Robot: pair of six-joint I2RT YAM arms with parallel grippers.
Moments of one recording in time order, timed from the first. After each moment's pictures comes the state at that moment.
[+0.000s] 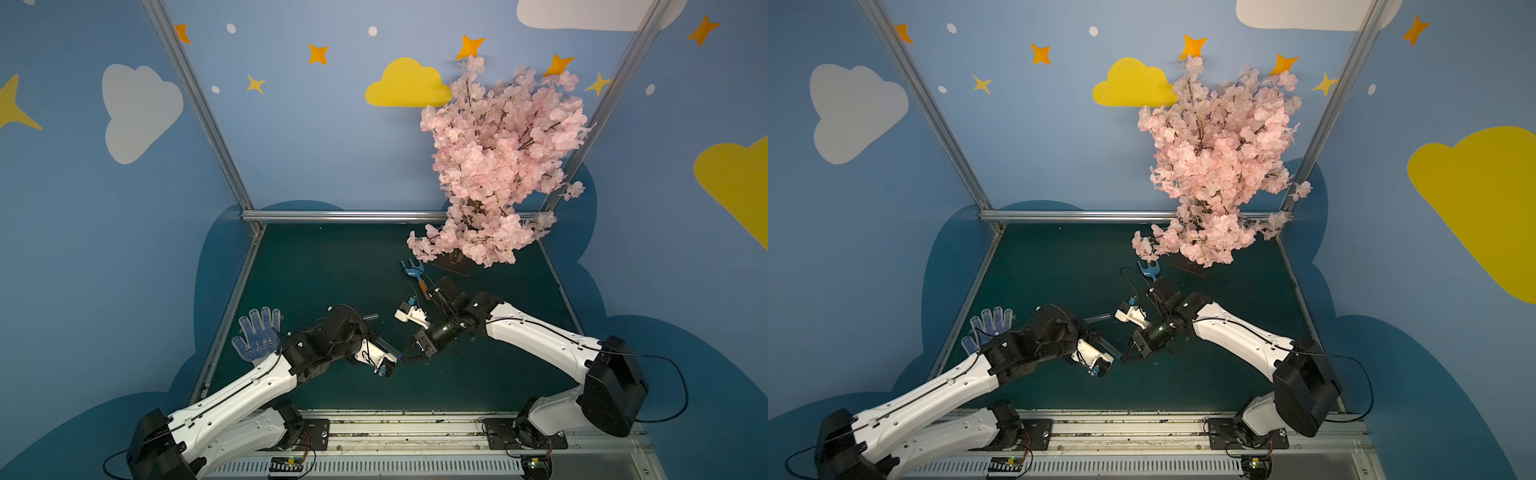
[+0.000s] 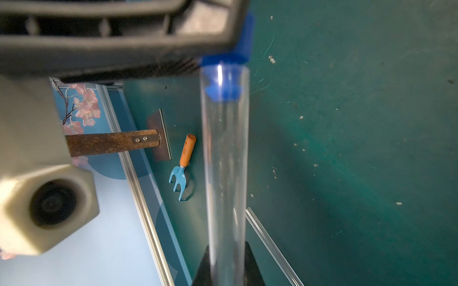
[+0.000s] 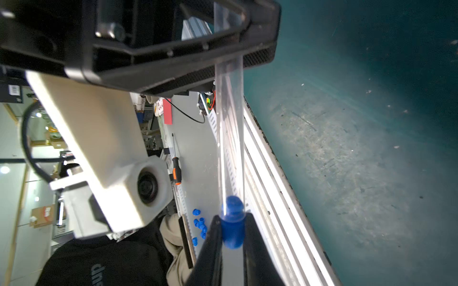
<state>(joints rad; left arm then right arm) -0.80 0.96 0.70 -0.47 0.06 1.48 0.82 1.46 1.06 -0.71 -0.93 0.27</state>
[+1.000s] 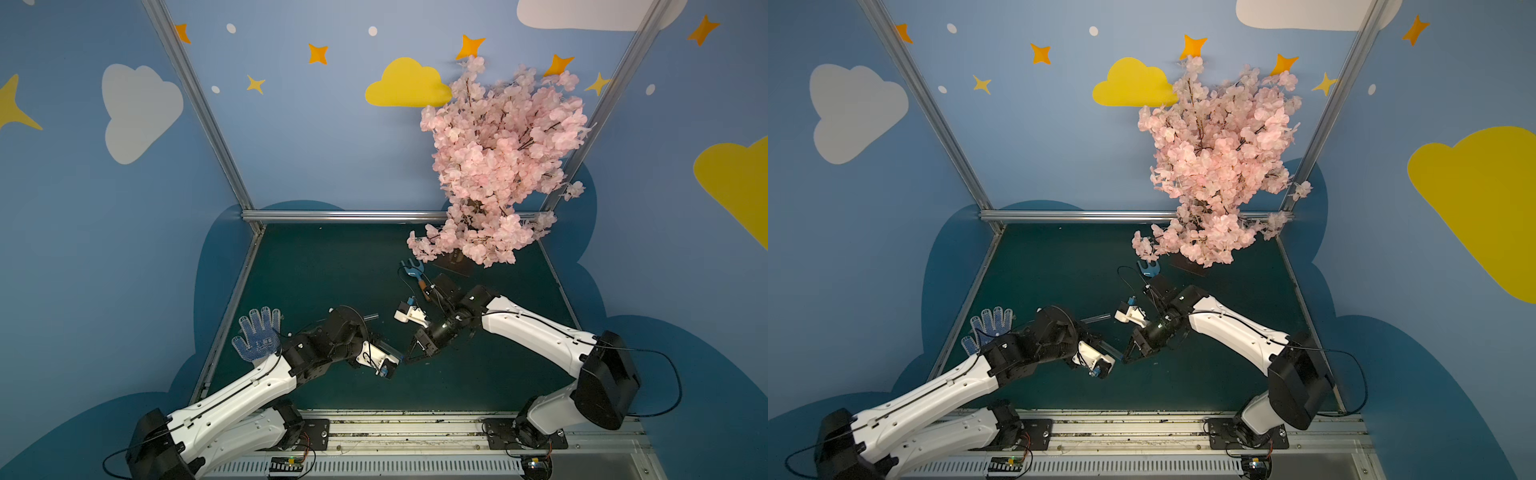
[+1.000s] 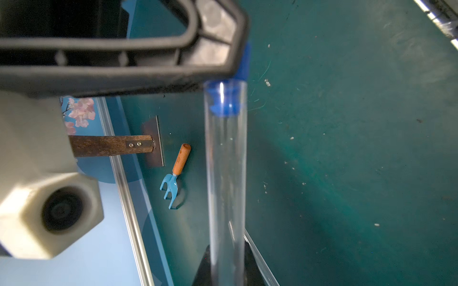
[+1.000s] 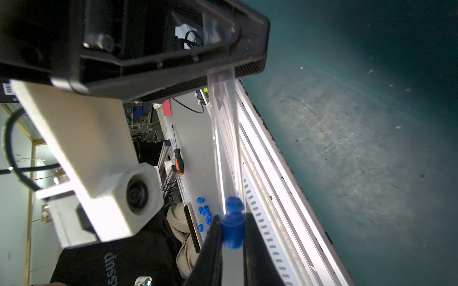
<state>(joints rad) -0.82 0.96 0.70 -0.48 0.11 1.38 0.82 1.51 1.14 -0.86 -0.90 0.20</state>
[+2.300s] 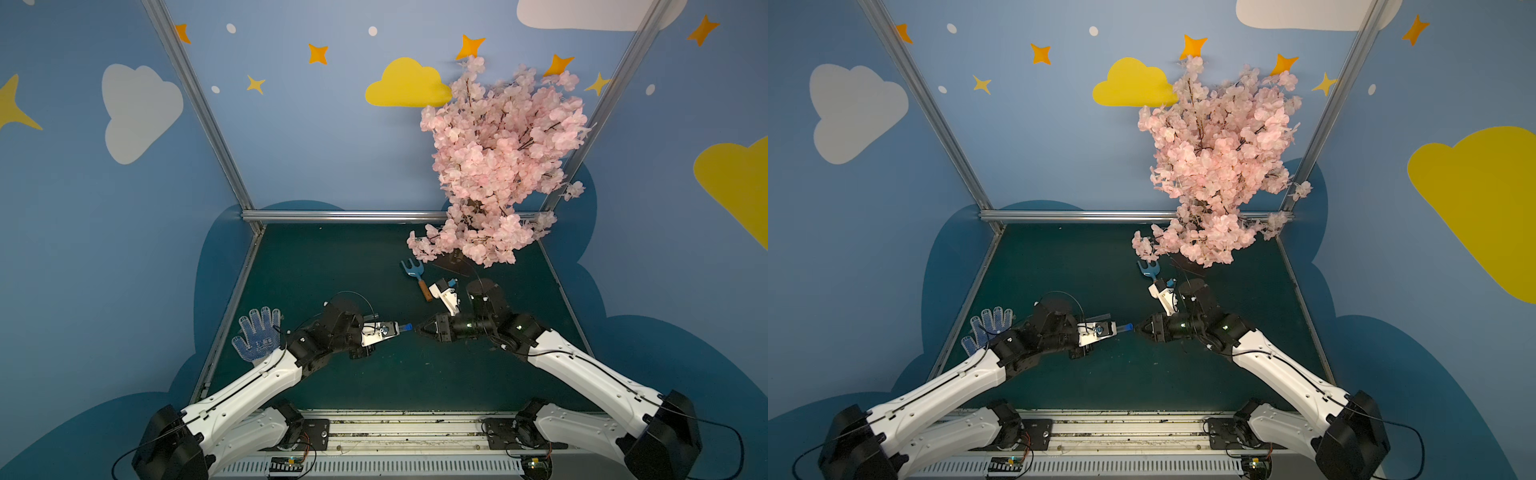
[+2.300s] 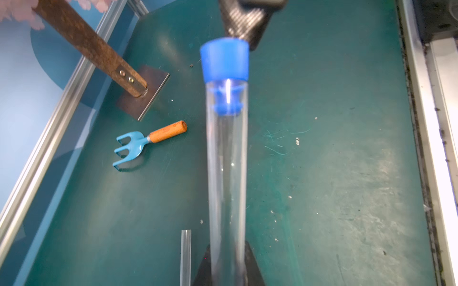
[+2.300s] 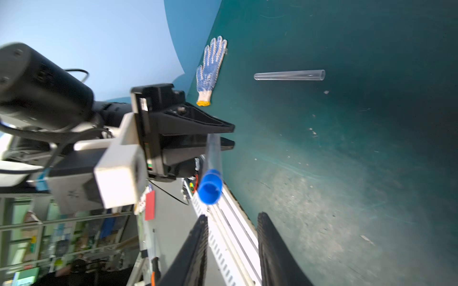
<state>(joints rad) -0.68 1.02 0.65 -0.33 0.26 0.70 0.72 1.11 0.82 -0.34 -0.64 0.61</state>
